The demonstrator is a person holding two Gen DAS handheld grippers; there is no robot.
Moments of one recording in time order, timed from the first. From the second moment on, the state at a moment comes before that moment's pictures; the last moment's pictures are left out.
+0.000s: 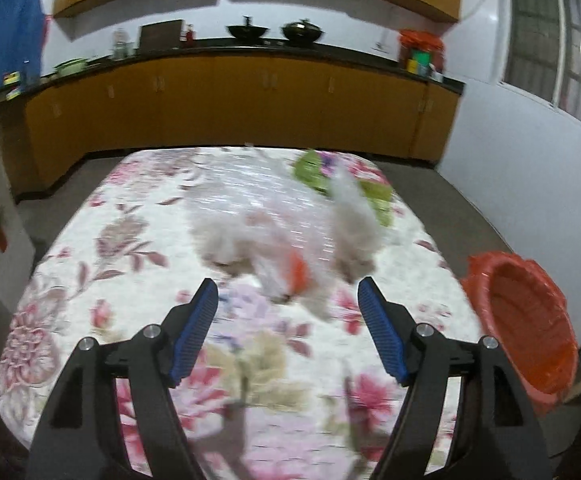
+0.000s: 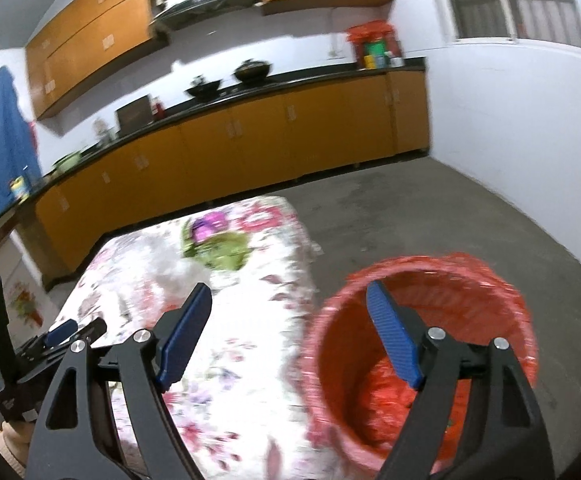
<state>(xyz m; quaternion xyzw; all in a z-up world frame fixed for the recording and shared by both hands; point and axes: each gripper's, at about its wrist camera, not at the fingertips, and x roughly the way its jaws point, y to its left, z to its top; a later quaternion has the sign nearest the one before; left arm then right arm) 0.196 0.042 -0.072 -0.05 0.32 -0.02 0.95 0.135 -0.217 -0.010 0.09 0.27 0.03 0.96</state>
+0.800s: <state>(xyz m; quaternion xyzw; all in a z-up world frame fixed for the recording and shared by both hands) 0.210 0.133 -0.078 -0.11 0.30 0.05 0.95 0.293 -0.062 -0.082 0.00 0.36 0.10 0.93</state>
